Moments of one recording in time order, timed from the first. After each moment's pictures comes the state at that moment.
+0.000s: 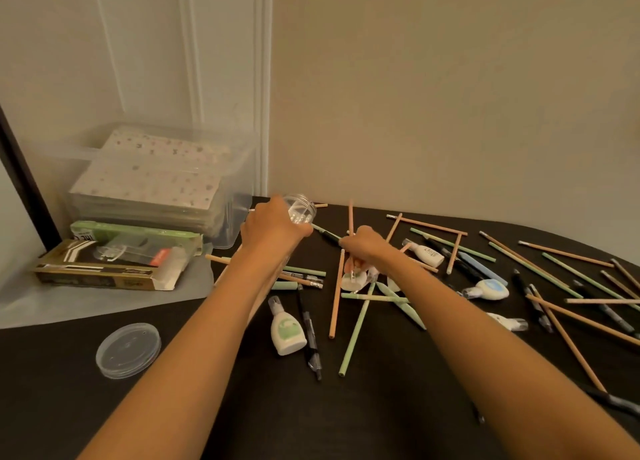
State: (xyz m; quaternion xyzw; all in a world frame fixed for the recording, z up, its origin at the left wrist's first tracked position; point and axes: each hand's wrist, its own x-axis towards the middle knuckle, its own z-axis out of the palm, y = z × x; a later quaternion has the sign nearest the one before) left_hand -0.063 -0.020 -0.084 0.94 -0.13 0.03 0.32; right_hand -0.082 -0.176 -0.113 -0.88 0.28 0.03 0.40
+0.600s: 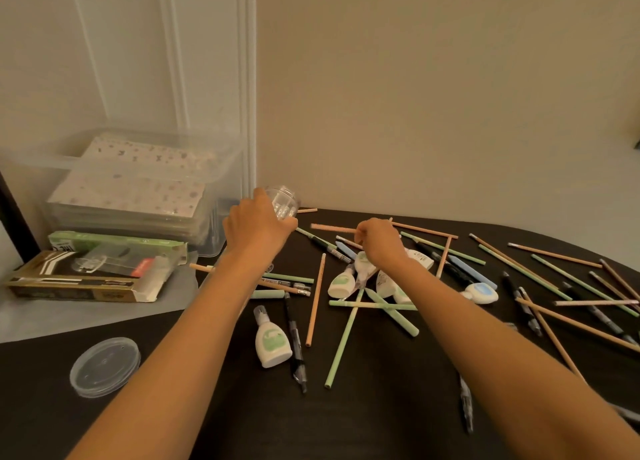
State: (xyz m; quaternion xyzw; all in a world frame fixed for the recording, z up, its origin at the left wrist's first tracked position) left_hand -0.052 -0.029 -0.083 0.94 -0.12 0.10 0.31; right_hand -0.085 -0.217 -0.115 -0.98 0.17 -0.10 0.09
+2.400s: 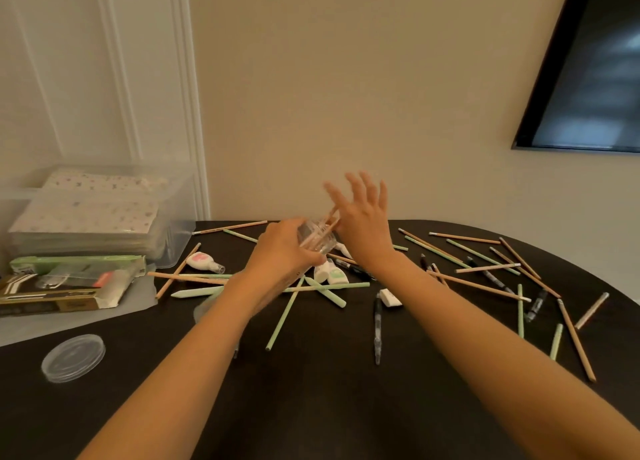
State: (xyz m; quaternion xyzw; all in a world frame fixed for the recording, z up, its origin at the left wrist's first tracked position) left_hand -0.174 -0.072 -0.062 0.87 -0.34 0.01 0.35; right_hand -0.210 -0.221 -0.066 -0.90 0.10 -0.40 -0.12
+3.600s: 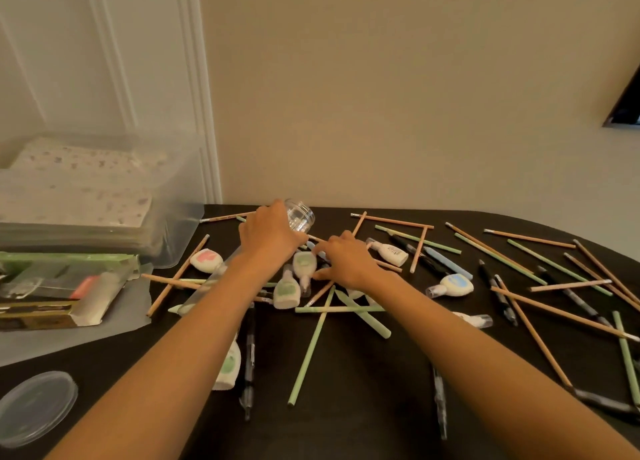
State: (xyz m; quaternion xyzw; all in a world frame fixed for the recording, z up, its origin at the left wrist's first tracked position) left_hand -0.054 -0.097 -0.095 0.94 -0.20 0.05 0.26; right_hand -0.098 -0.230 -0.141 -1.00 0.06 -0.03 0.02
